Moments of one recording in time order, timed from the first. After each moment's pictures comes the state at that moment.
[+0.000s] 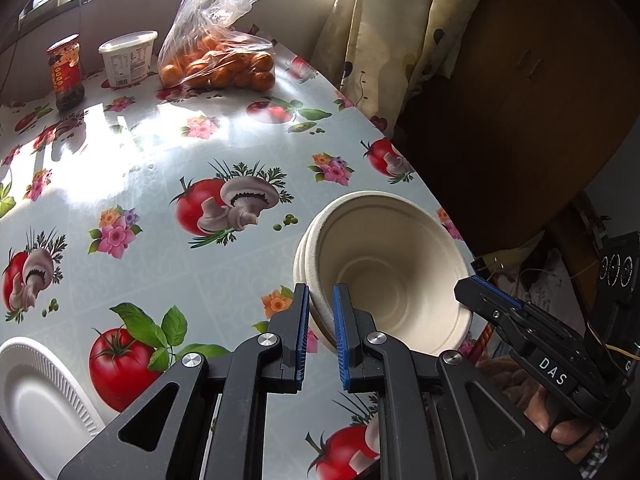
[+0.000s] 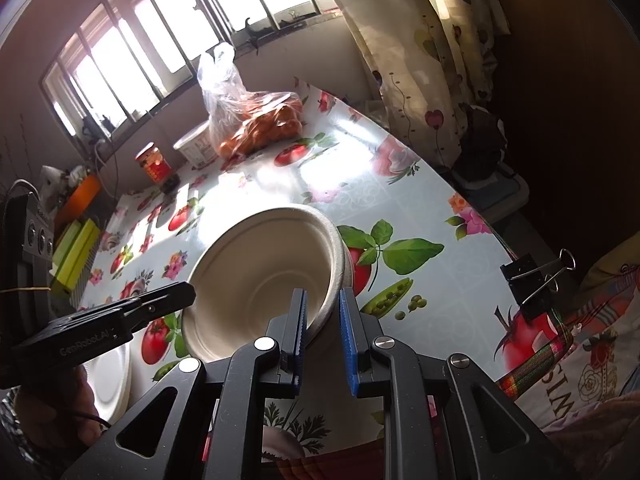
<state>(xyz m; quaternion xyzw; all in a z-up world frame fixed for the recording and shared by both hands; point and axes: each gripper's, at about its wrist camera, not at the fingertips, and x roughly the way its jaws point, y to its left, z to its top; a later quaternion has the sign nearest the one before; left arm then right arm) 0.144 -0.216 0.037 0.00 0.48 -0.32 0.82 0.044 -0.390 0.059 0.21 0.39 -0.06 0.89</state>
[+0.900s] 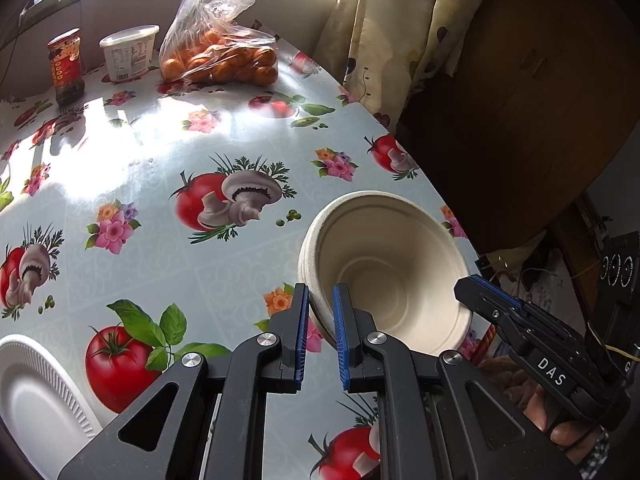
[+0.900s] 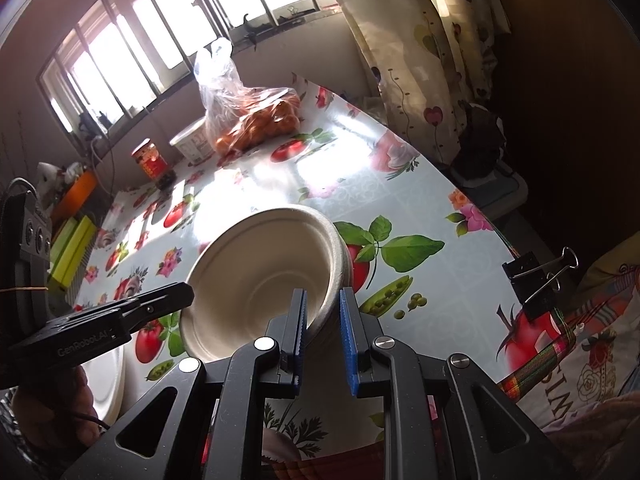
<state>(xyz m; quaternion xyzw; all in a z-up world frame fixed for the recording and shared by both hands) 0.147 -0.217 0.031 0.00 0.49 -0.32 0.81 0.048 -0.388 0.052 0.21 0.39 -0.06 0.89</state>
